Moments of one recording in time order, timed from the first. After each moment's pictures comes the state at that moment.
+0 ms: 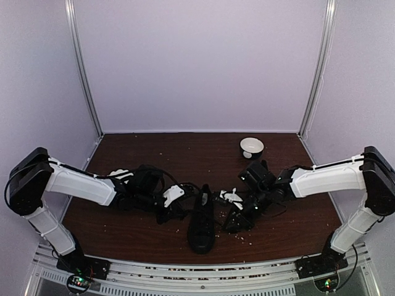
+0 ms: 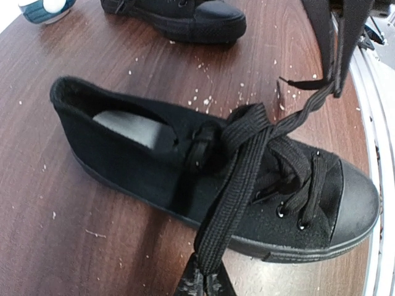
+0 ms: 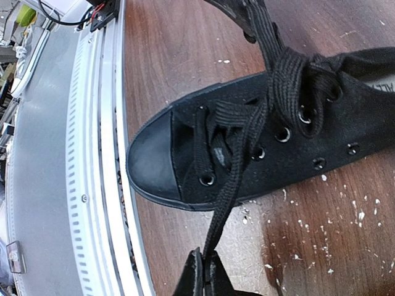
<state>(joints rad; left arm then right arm) -0.87 1.61 0.73 0.10 0.40 0.28 0.87 1.57 0.85 -0.32 -0.63 -0.14</state>
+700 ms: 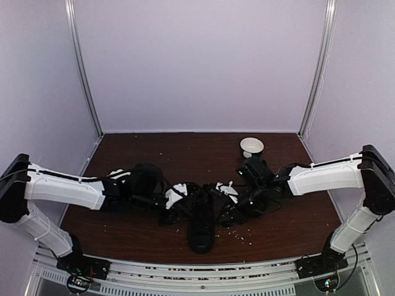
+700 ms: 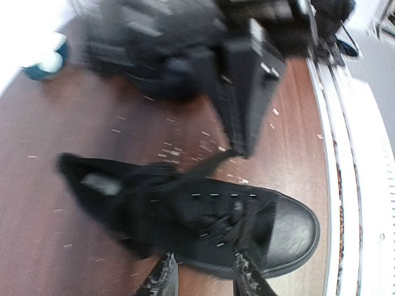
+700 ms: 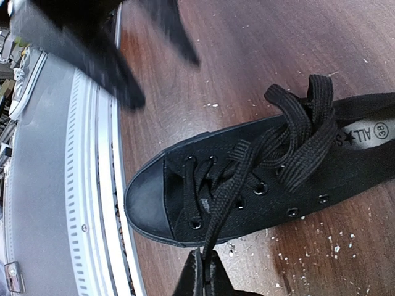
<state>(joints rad) -1.00 1.44 0.75 0.04 0.32 0.26 0.87 1.59 0.89 -0.23 -0.61 -0.08</state>
